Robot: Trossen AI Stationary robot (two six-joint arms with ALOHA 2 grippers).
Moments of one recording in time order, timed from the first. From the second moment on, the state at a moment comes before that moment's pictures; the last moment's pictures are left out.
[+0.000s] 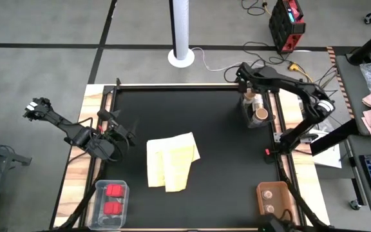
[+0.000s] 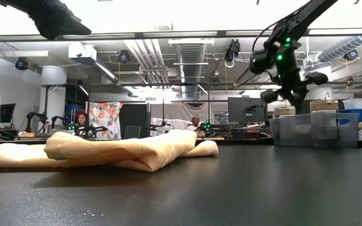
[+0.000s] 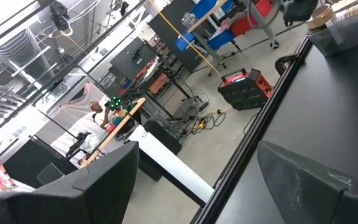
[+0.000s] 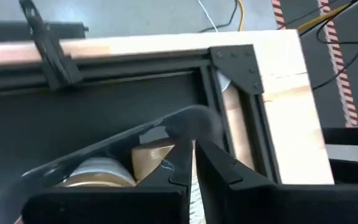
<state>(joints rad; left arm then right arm) -0.53 0.78 0.62 -0.35 -1.47 0.19 -0.90 1.59 1.14 -1.00 0.56 0.77</state>
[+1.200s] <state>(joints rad) -0.53 0.78 0.62 -0.36 -1.47 0.18 -0.82 1.59 1.38 -1.15 0.23 0.47</state>
